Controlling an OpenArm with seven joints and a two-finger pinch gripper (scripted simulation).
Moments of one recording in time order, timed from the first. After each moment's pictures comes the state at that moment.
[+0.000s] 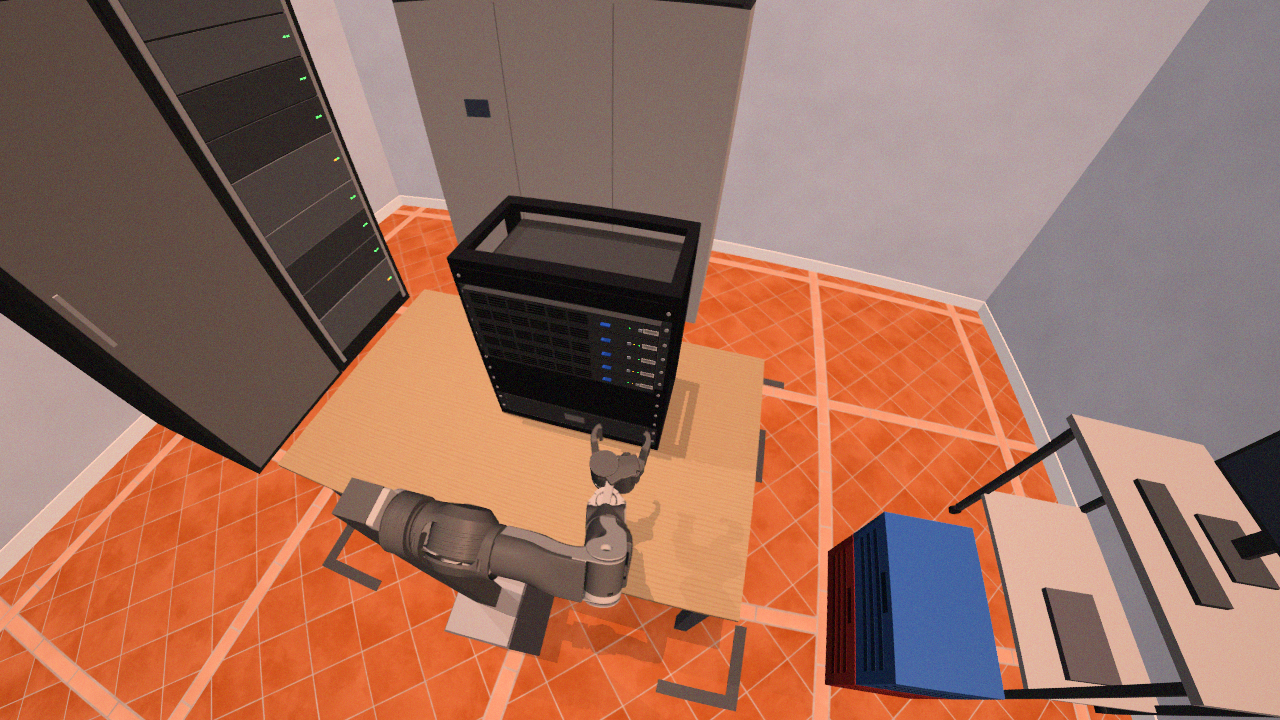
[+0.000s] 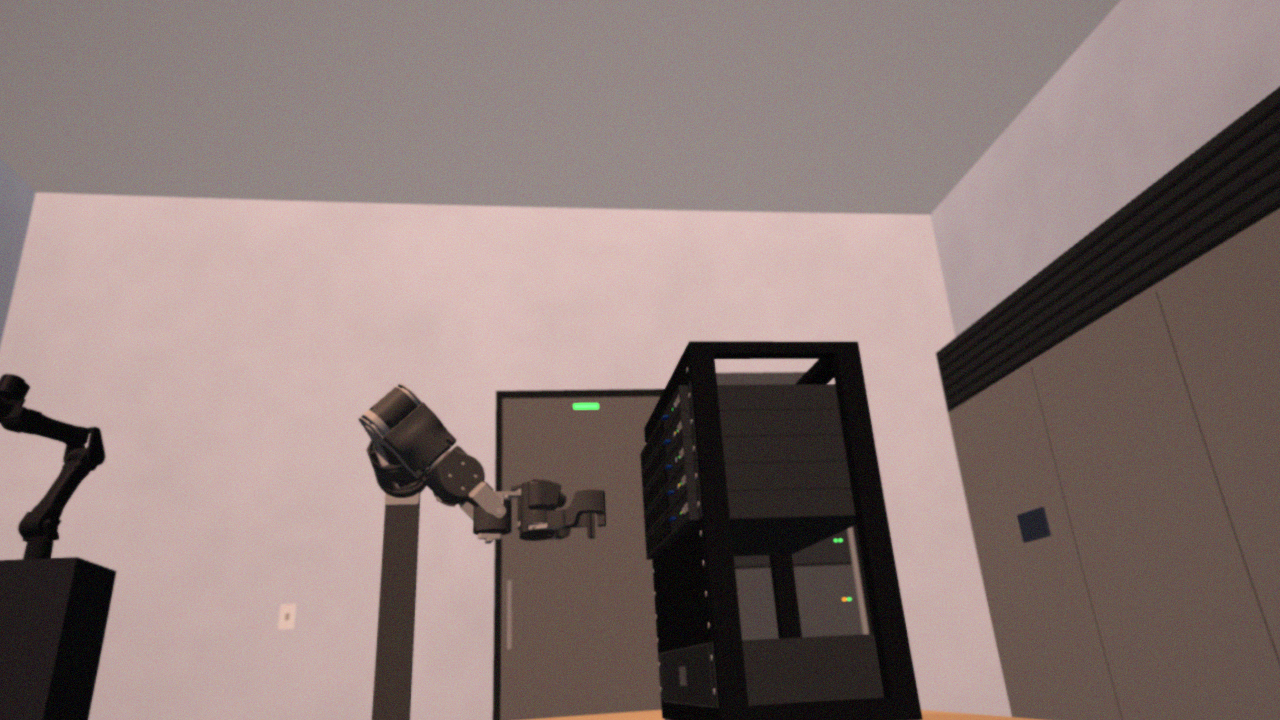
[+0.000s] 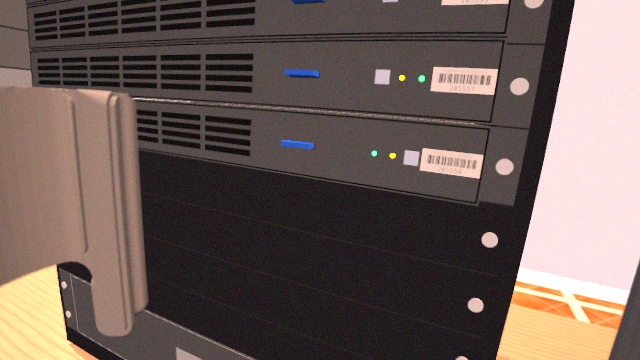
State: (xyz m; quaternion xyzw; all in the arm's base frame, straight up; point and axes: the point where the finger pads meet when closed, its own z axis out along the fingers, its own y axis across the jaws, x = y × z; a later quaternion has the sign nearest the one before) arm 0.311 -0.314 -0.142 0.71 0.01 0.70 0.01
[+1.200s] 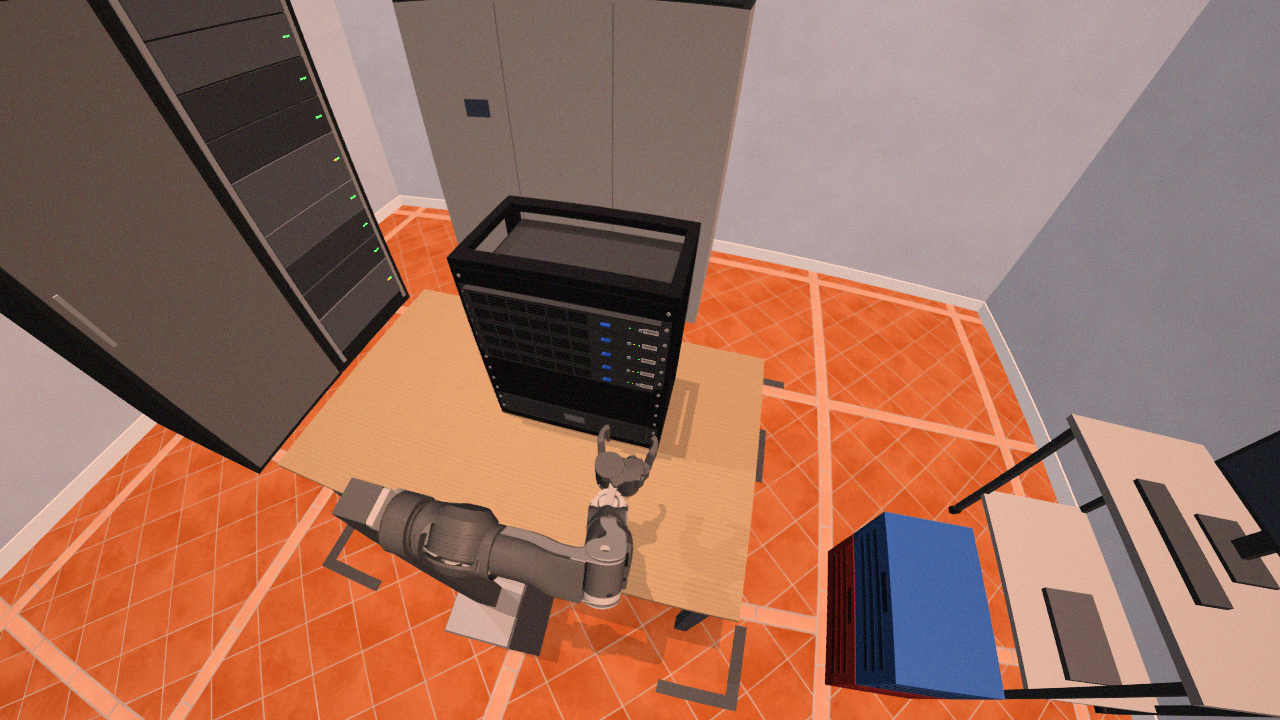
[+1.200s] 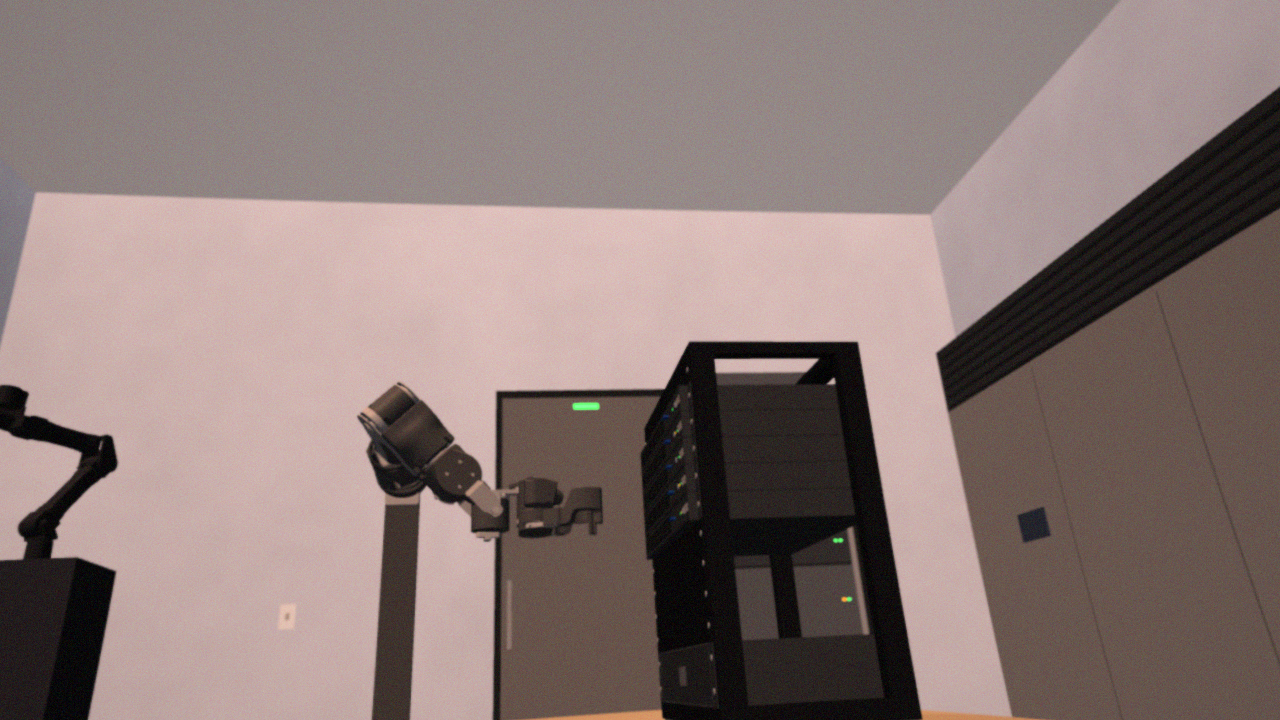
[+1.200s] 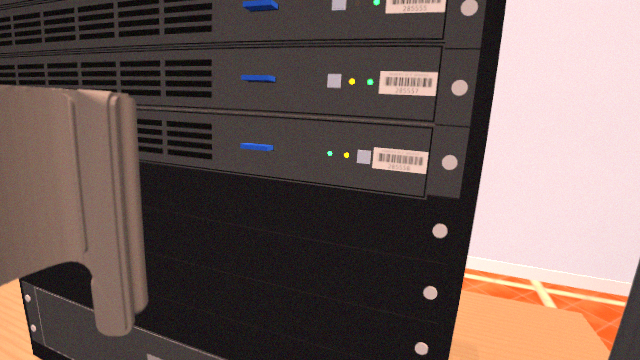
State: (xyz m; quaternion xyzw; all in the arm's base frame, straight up) arm 0.307 -0.331 -0.140 0.71 -0.03 0.71 0.03
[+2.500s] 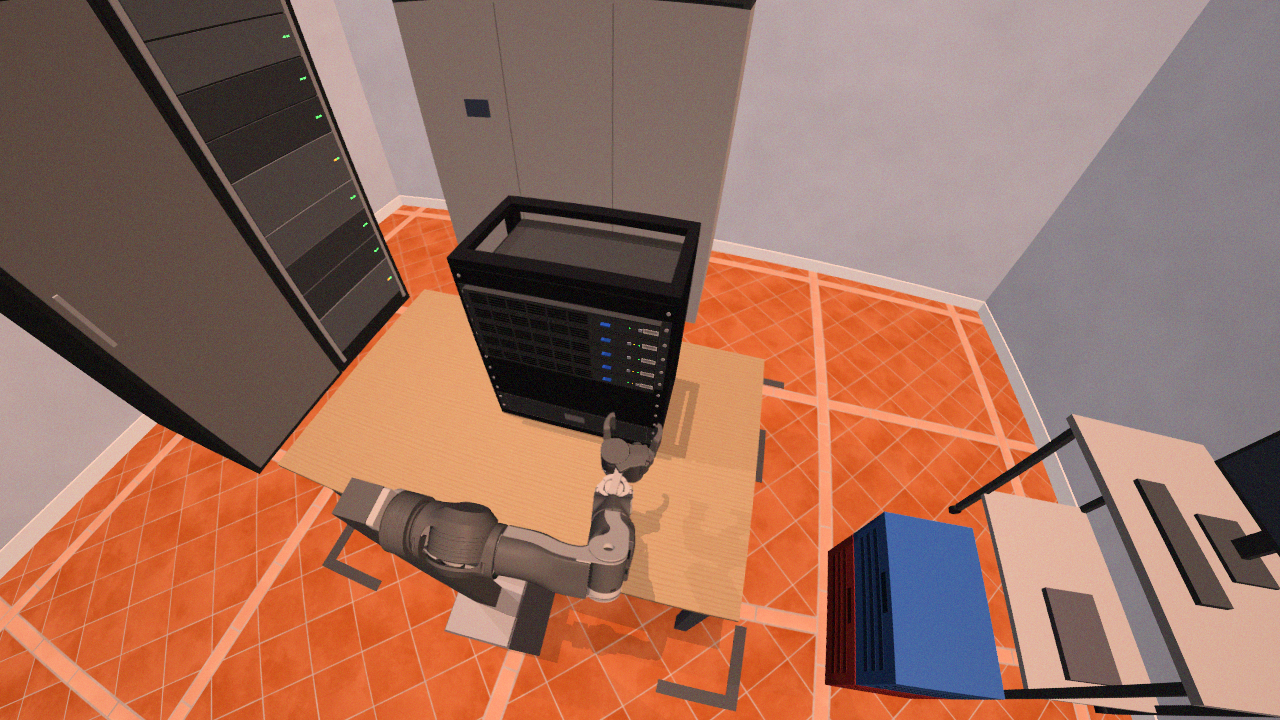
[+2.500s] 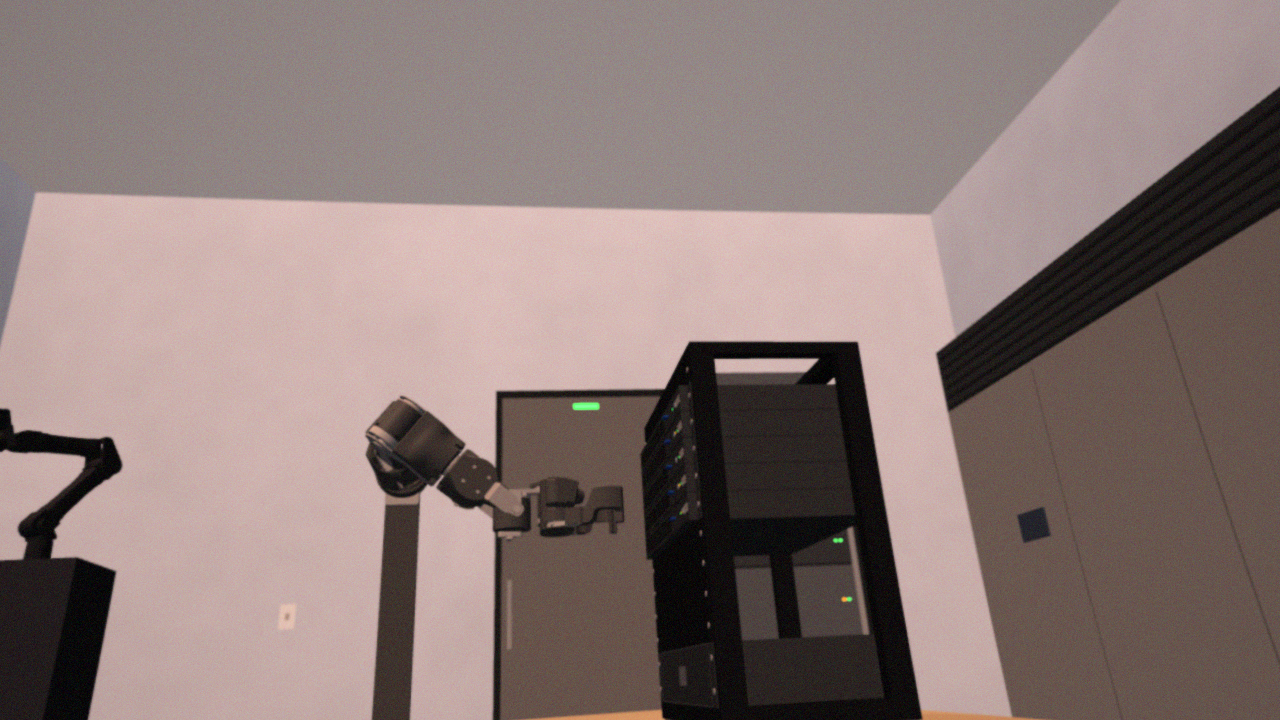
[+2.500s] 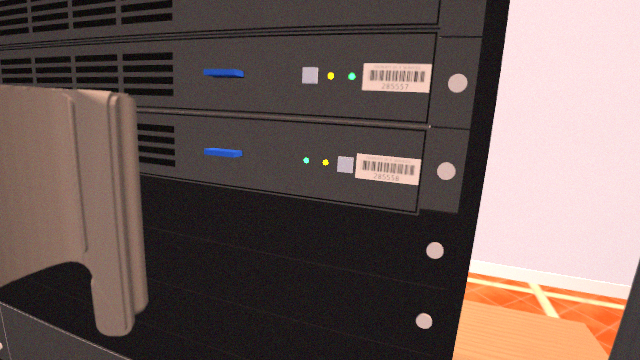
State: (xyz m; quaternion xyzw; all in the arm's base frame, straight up) arm 0.339 -0.336 -0.140 0.71 -0.03 0.71 0.03
